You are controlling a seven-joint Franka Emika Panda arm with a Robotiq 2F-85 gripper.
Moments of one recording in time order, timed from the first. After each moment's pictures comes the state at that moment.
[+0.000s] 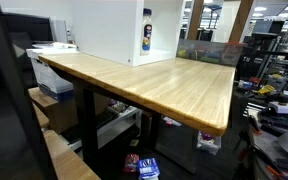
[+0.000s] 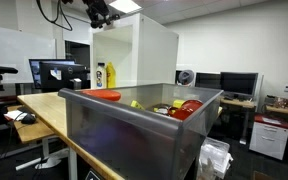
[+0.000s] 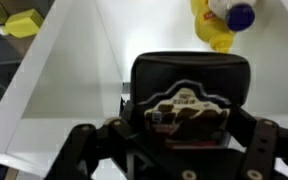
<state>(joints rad) -0.03 -0.36 0.06 -1.87 -0.14 2.12 0.23</state>
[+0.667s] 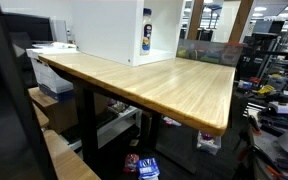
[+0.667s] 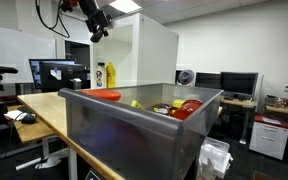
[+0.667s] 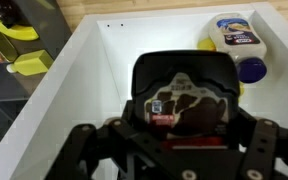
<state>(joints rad) -0.03 -0.34 0.06 -1.92 -0.14 2.02 0.22</state>
